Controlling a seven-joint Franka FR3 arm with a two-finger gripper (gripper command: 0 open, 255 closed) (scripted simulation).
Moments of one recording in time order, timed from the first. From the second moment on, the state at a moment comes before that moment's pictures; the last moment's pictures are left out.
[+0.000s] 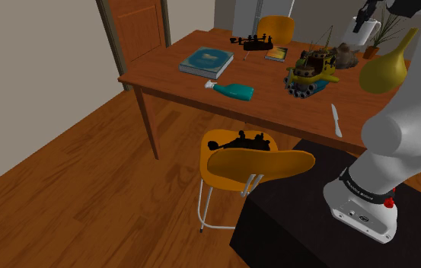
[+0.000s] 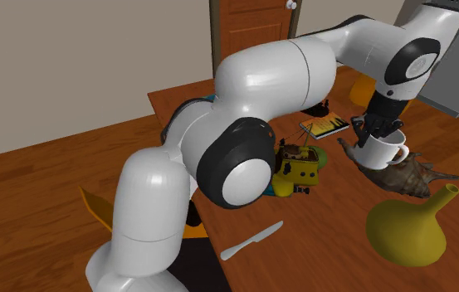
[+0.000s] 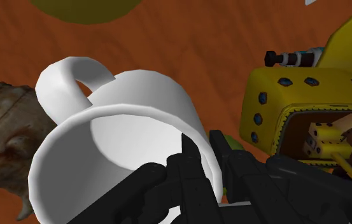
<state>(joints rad) -0.66 0.43 -0.53 -1.24 0.21 1.61 -1.09</state>
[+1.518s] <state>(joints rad) -0.63 0.43 -0.52 -1.54 0.22 1.91 -1.11</state>
